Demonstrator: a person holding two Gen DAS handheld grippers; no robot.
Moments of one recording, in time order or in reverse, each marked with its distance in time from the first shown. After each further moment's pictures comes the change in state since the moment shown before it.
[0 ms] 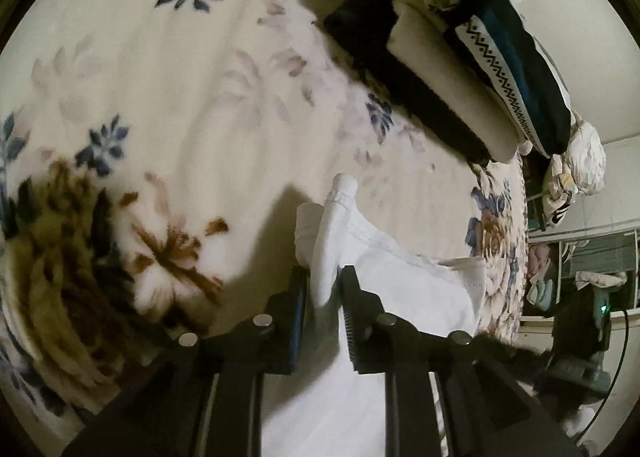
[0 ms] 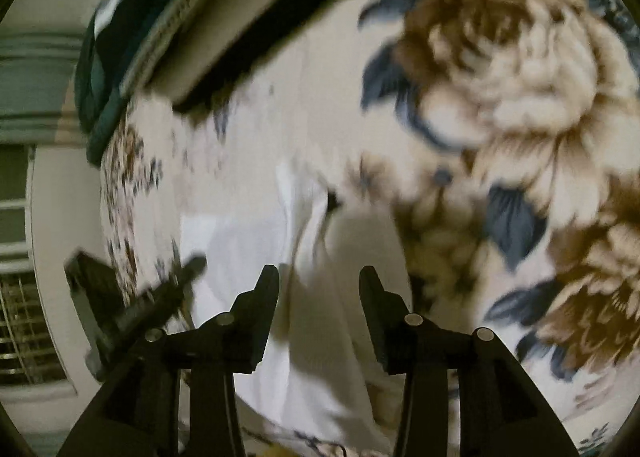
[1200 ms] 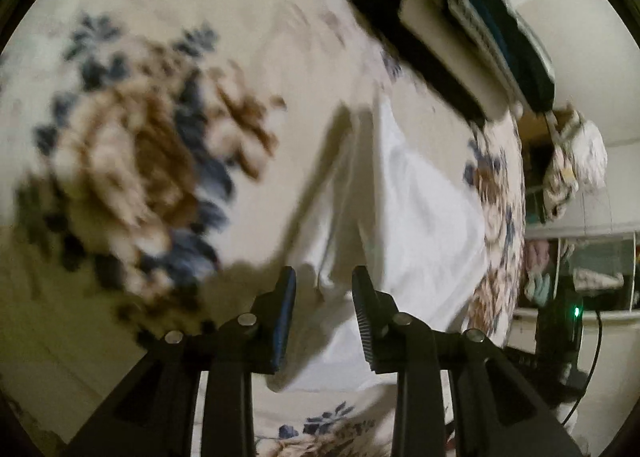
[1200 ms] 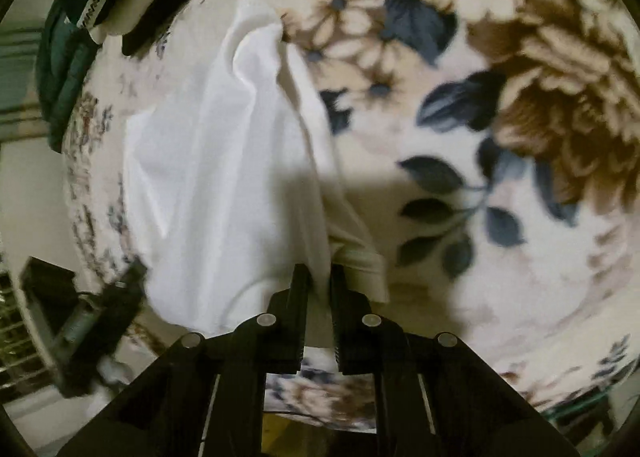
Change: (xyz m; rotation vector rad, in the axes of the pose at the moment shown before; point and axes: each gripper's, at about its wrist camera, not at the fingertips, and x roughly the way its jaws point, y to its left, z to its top) left arm -0.055 0.015 -0.071 -0.084 0.031 0.001; right arm -0.006 -0.032 -0.089 0.081 0.019 -0.130
